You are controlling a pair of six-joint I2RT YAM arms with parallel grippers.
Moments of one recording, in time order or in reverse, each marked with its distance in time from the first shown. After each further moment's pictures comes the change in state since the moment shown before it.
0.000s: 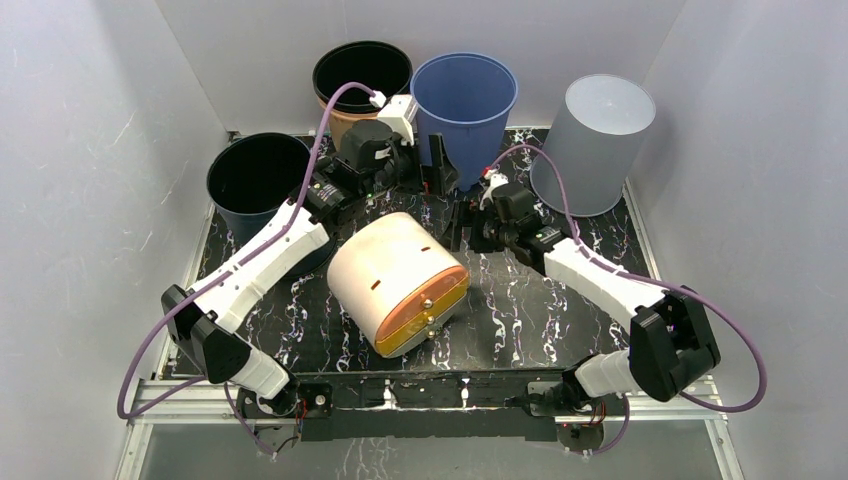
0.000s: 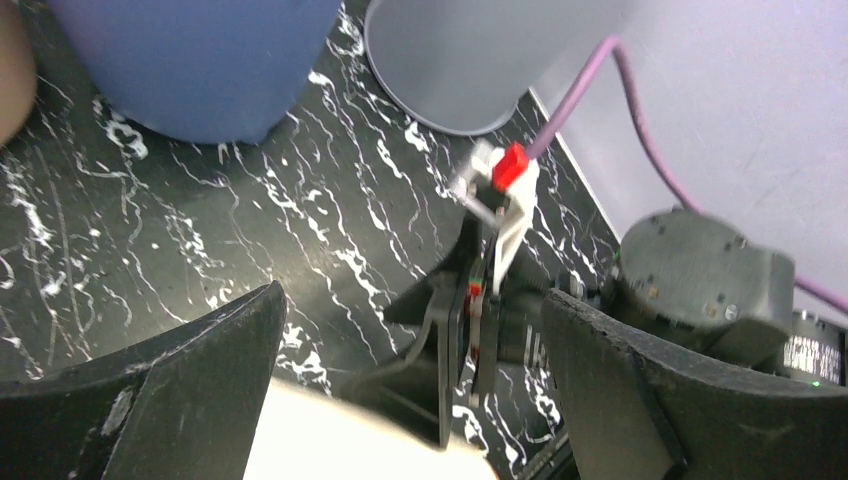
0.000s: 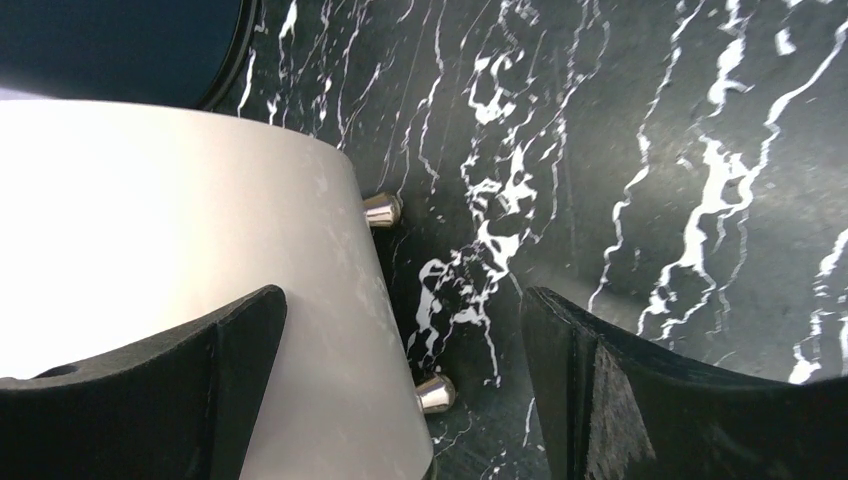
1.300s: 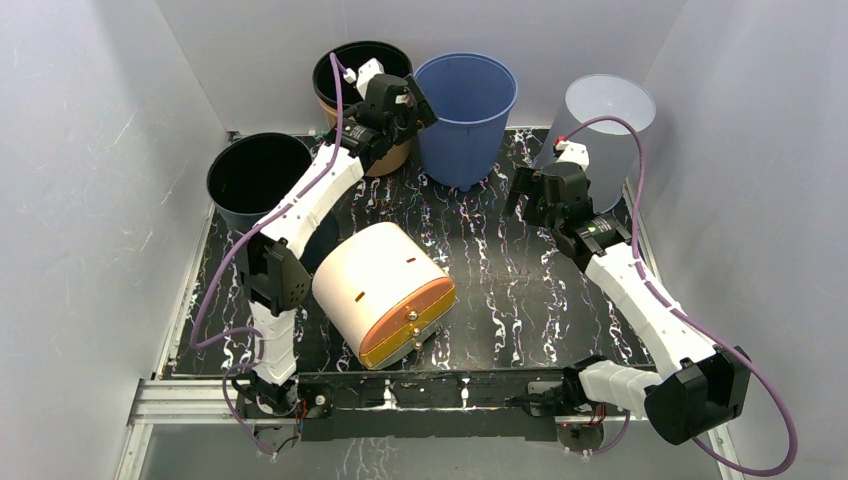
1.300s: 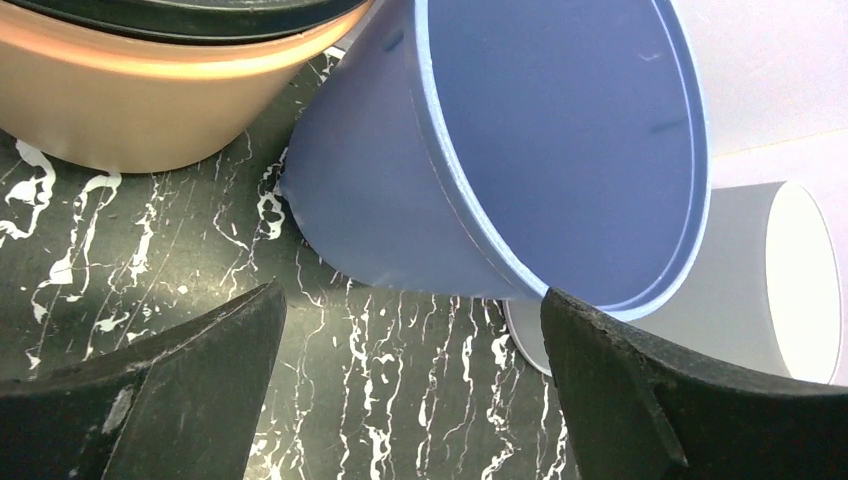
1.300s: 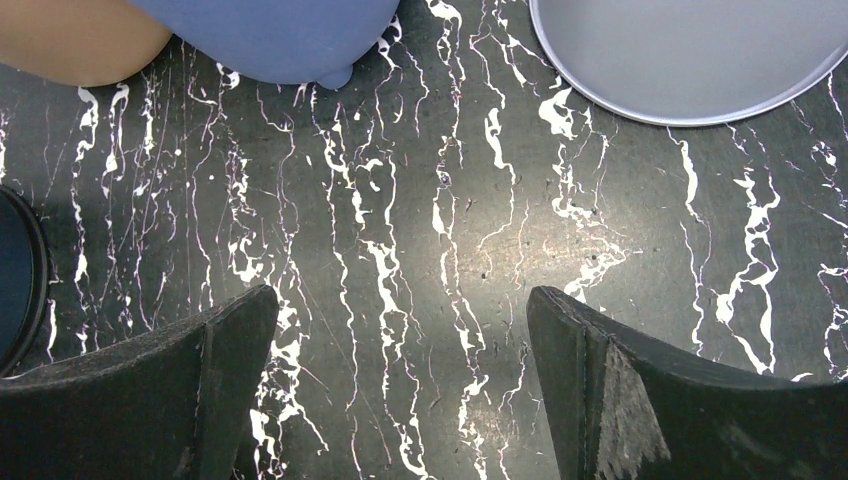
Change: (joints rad) left arm 0.169 0.483 0.503 -0.140 -0.332 -0.349; right arm -0.152 -0.217 0.144 -0.295 0.506 -0.082
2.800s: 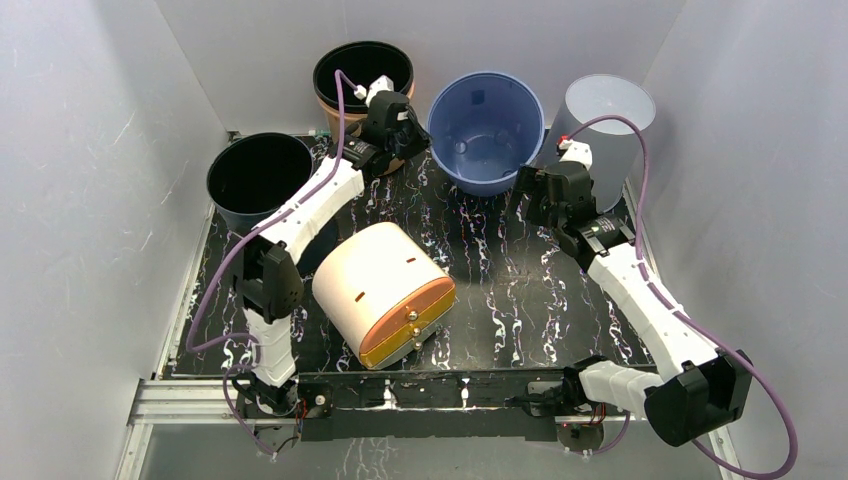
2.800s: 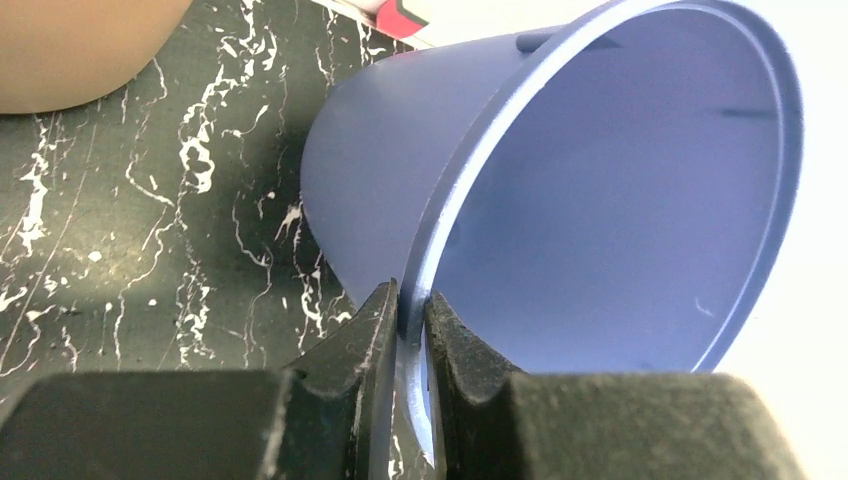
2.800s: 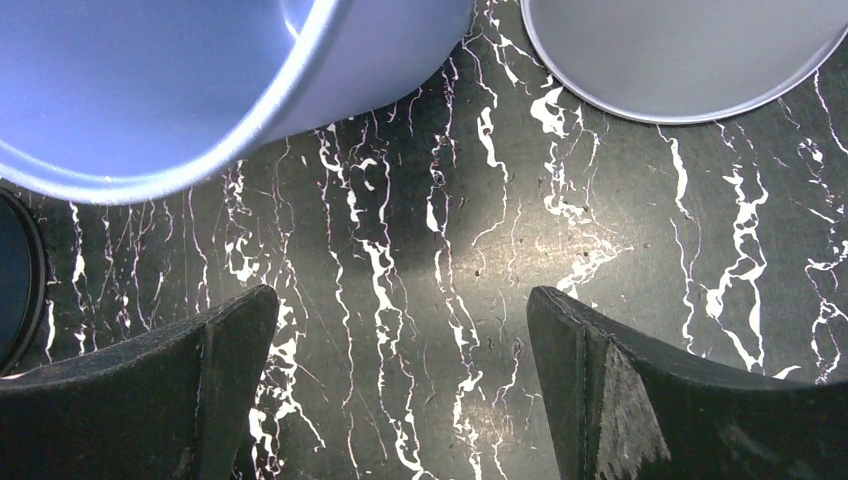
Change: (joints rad) left arm -0.011 -0.050 -0.191 0.157 0.151 -0.065; right arm -0.013 -0.011 0.006 -0.021 -0.004 -0.003
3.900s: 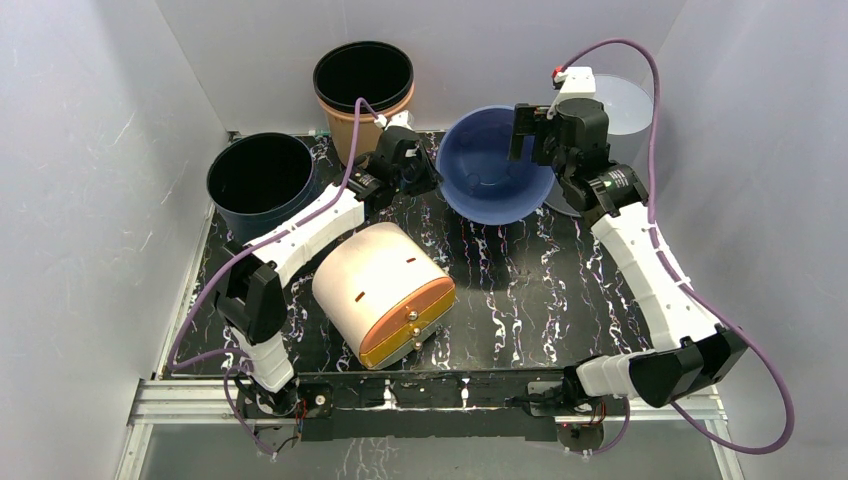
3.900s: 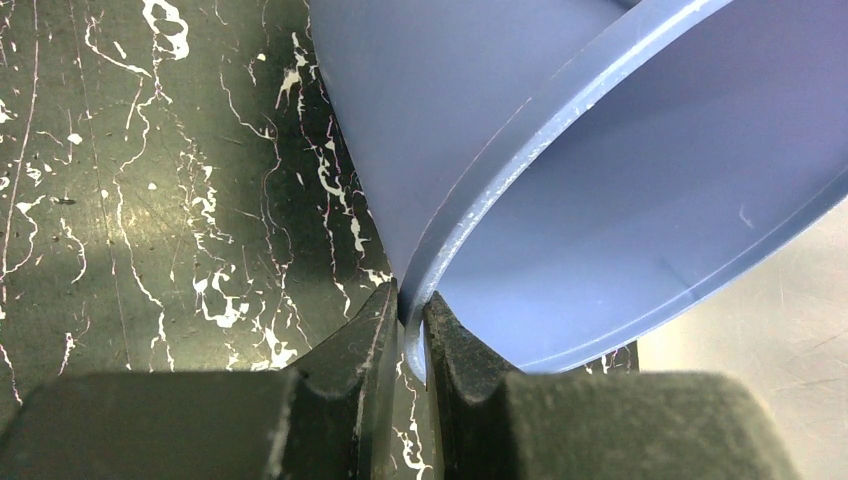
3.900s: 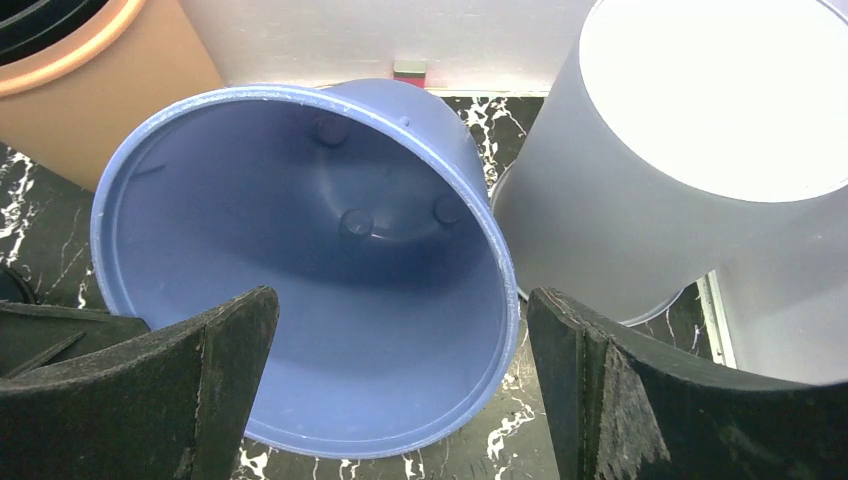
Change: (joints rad) left arm -0.092 -0.171 -0.315 0.068 0.063 0.111; right arm -0.001 0.181 0.461 -0.025 0.032 -0.299
